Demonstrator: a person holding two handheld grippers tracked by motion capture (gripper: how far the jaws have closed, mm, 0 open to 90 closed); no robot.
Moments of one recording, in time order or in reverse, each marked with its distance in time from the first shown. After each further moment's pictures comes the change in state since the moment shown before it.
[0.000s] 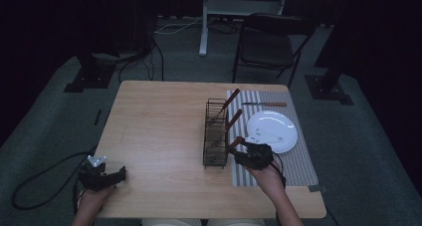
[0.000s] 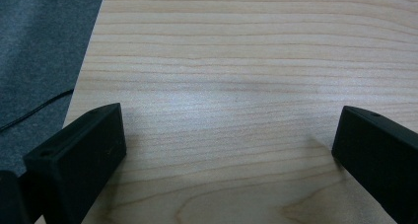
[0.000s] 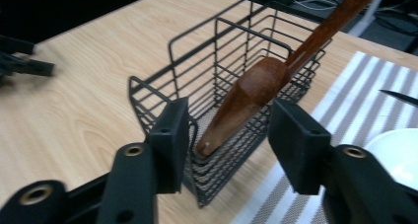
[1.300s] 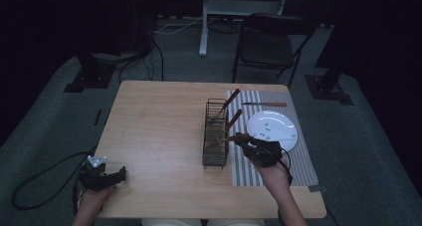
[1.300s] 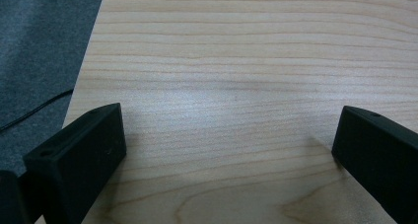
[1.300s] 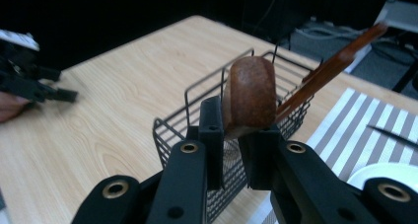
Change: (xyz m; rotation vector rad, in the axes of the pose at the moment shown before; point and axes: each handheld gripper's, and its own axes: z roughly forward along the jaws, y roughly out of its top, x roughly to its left) left arm 0.000 0.000 0.000 0.001 -0.002 0.003; right arm 0.003 0.027 -0.037 -0.100 0.027 -0.025
